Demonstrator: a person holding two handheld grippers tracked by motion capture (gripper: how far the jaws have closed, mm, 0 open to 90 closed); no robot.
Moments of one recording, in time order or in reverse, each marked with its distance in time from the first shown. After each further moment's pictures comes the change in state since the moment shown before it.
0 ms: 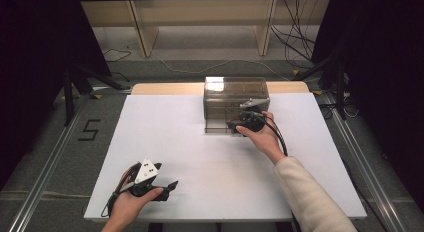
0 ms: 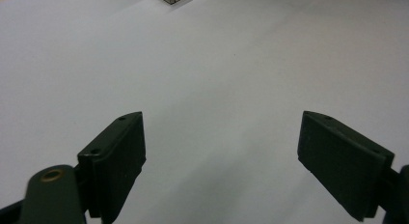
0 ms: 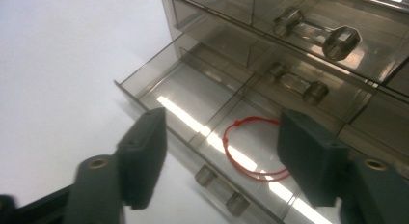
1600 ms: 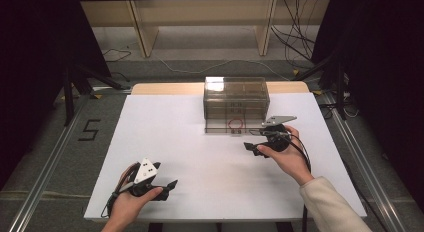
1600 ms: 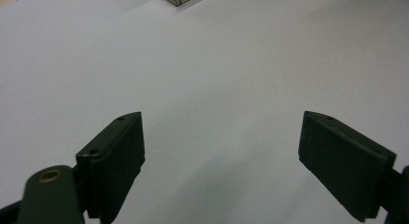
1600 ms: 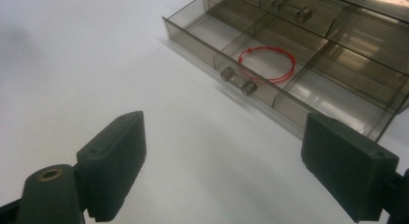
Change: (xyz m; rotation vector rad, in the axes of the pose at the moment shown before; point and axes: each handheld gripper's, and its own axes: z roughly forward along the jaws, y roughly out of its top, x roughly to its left) left arm 0.001 0.000 -0.001 -0.005 0.018 -0.003; right arm 0.012 -0.051 -0.083 0.009 0.030 -0.046
